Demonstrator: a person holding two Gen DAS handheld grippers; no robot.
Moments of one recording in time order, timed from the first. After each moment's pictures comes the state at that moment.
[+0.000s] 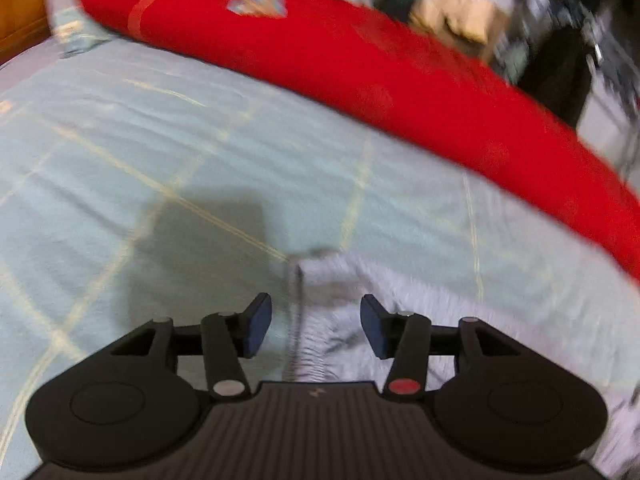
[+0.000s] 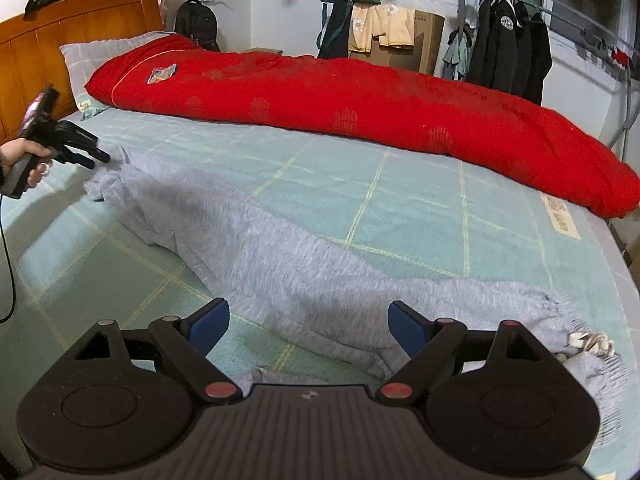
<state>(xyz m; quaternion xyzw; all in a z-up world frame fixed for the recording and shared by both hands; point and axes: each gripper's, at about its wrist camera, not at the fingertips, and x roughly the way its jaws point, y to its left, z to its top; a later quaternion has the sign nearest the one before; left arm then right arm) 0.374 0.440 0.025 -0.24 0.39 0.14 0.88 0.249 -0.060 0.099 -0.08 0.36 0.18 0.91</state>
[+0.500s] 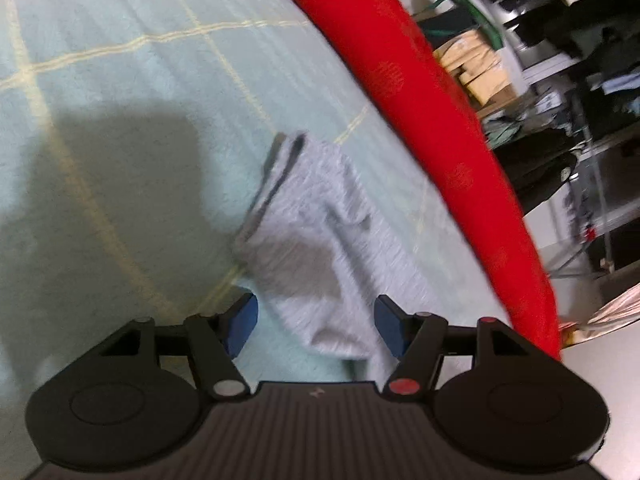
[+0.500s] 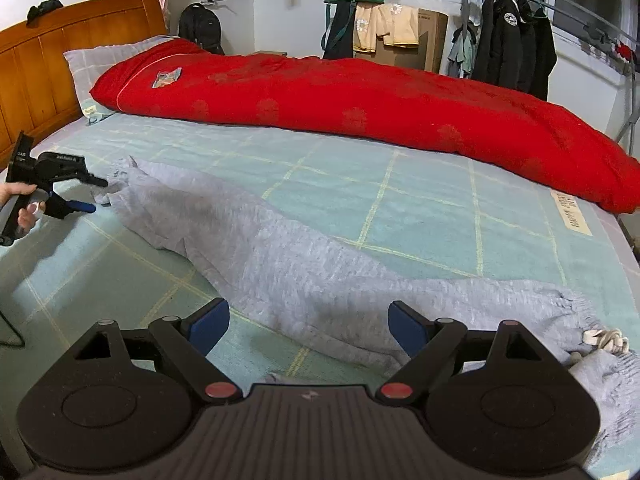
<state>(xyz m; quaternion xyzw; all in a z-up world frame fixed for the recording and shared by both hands) 0.326 0.426 -0.051 -0.46 0.34 0.08 0.81 0.249 -0.057 0.098 -0.07 0.36 0.18 0.91</state>
